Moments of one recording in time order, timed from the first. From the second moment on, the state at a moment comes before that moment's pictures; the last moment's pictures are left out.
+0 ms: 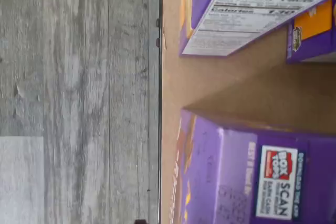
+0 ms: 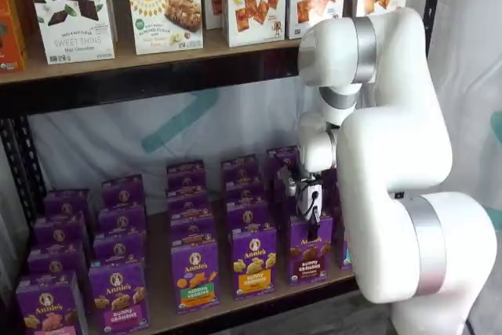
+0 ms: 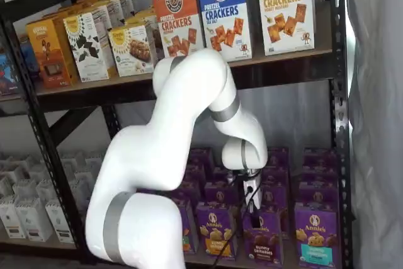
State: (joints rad) arm -0.13 0.98 -1.41 -0.08 0.39 -1.62
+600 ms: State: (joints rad) arm -0.13 0.99 -1.43 -0.12 0.42 -1.59
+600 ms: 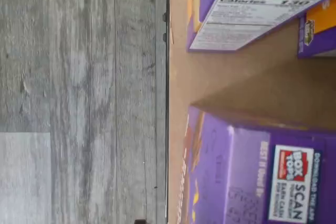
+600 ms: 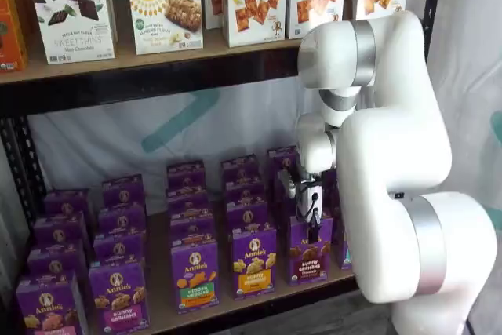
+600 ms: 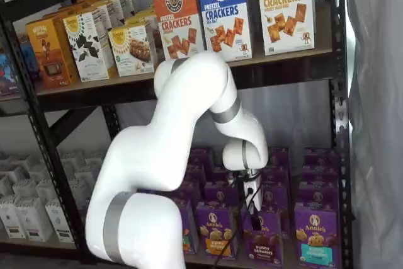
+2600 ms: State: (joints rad) arm -0.12 1.00 -1.42 -0.14 0.39 -1.56
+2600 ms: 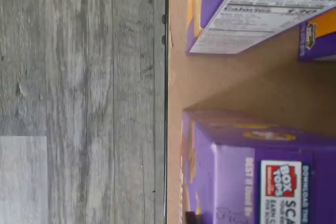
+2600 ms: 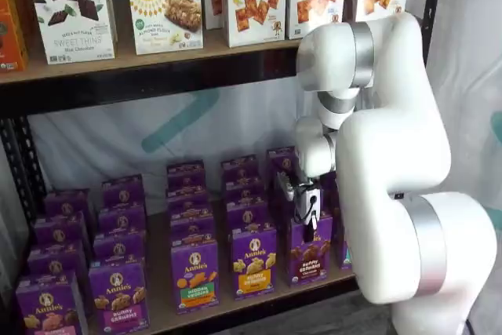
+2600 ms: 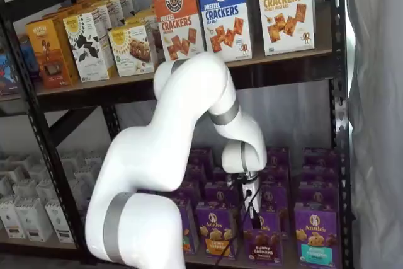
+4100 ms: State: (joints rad) arm -0.08 0.67 -0.97 -0.23 0.29 -1.43
